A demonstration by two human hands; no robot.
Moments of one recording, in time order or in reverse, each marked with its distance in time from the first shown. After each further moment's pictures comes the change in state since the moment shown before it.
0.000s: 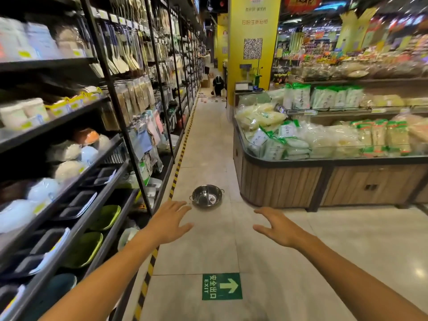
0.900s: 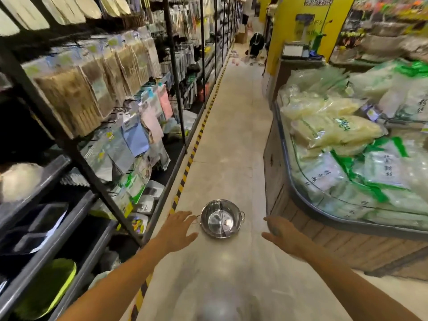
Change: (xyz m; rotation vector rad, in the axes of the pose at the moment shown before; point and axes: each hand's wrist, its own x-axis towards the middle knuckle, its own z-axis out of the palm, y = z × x) left_hand 0.630 -0.311 0.141 -0.146 -0.196 -0.191; right_hand 0.732 0.165 0.007 0.050 -0.309 0.007
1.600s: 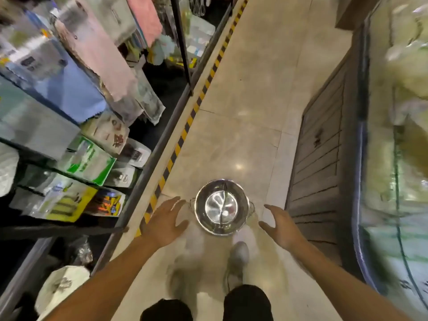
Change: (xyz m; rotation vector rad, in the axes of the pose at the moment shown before) left_hand 0.404 -0.124 0.128 -0.348 -0.104 -0.312; right_hand 0.485 0.165 0.035 0.136 -0.205 0.155
